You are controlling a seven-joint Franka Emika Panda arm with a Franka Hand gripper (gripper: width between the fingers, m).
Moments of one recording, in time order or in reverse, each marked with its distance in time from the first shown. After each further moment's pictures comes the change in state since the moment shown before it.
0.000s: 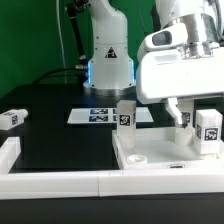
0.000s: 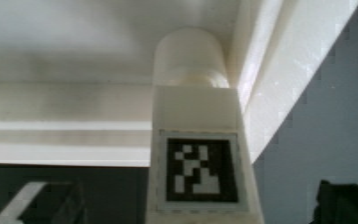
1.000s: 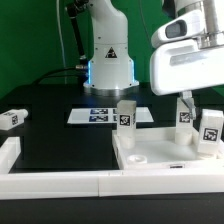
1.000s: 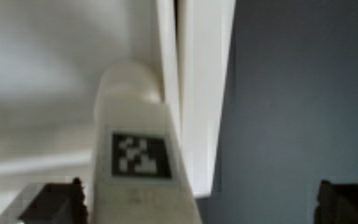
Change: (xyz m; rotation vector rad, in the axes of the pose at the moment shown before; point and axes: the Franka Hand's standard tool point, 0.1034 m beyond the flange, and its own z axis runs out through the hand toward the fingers) arm 0.001 -0.029 -0.013 0.095 -0.410 0.137
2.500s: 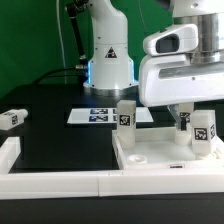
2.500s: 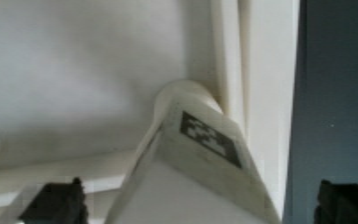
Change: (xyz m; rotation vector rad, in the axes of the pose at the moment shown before) arm 0.022 0.032 0.011 -0.066 -0.105 0.072
